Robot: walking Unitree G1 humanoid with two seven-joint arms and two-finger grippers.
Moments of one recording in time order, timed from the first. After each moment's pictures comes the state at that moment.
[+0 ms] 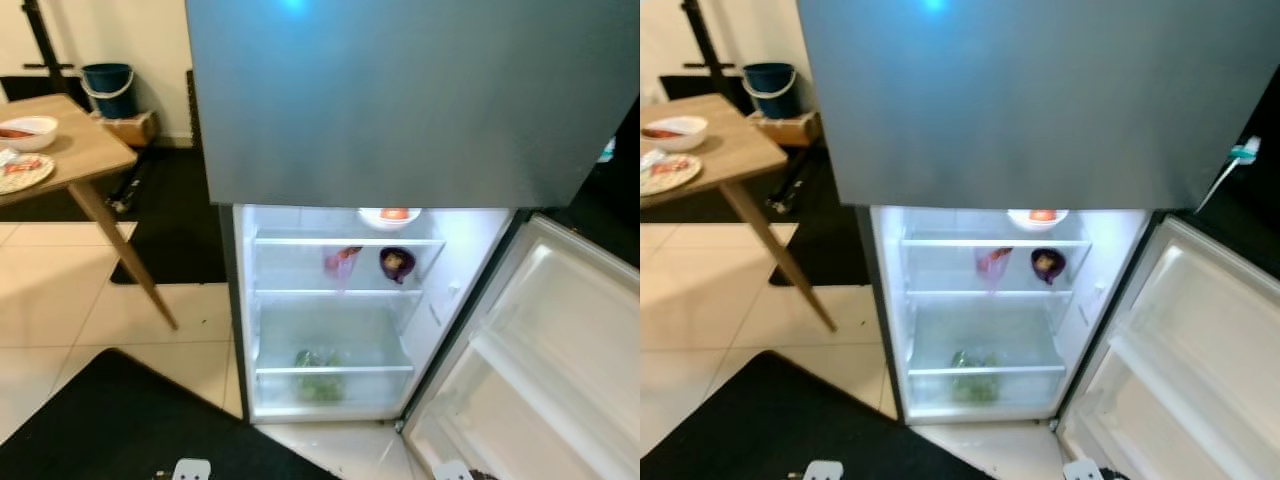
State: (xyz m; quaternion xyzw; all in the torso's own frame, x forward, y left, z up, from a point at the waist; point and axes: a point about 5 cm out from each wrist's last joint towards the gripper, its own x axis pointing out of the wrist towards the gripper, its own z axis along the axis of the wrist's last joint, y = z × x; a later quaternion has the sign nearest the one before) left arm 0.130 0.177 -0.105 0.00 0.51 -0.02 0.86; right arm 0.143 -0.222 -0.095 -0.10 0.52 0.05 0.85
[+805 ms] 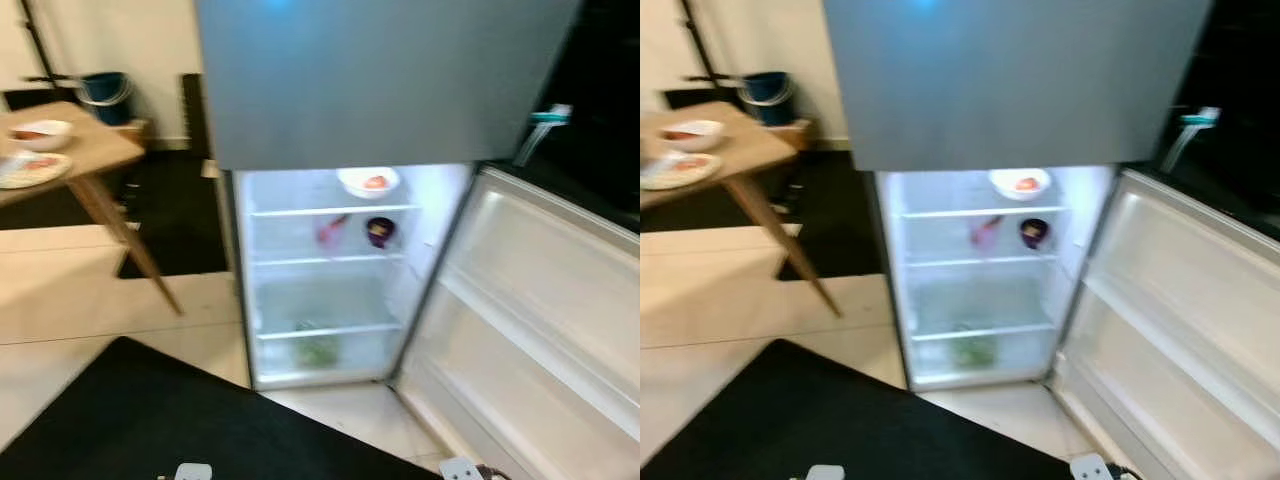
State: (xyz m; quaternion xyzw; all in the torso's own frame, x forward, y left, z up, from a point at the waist) left arm 0.125 0.179 -0.107 0.01 0.52 -0.02 0.86; right arm 0.135 -0.228 -0.097 -0.10 0.54 0.05 0.83
